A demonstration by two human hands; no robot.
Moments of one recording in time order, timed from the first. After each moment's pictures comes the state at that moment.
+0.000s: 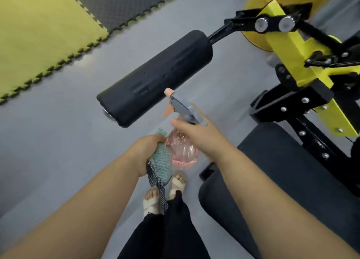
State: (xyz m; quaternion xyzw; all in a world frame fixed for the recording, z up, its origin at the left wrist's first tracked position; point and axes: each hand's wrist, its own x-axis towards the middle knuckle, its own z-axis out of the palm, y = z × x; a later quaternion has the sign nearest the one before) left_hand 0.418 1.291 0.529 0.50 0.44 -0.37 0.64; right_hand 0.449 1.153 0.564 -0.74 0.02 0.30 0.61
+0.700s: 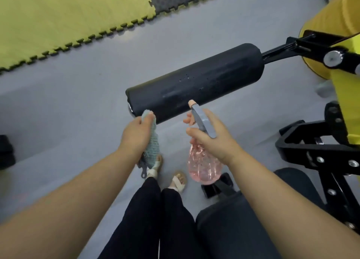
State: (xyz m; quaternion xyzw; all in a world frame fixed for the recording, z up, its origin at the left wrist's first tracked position) left_hand 0.470 1.354 0.498 0.71 0.50 -0.14 0.48; right_hand 0.539 1.184 0.521 -0.74 -0.08 0.40 0.53
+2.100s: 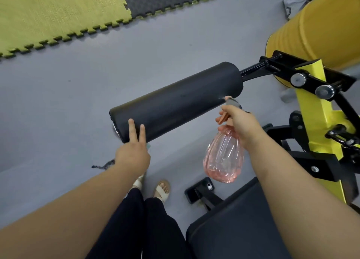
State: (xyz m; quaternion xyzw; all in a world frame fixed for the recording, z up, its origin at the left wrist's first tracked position) left_hand 0.493 1.370 0.451 0.90 0.19 -0.37 0.10; right_hand 0.640 1.184 0.548 -0.77 0.29 0.31 0.48
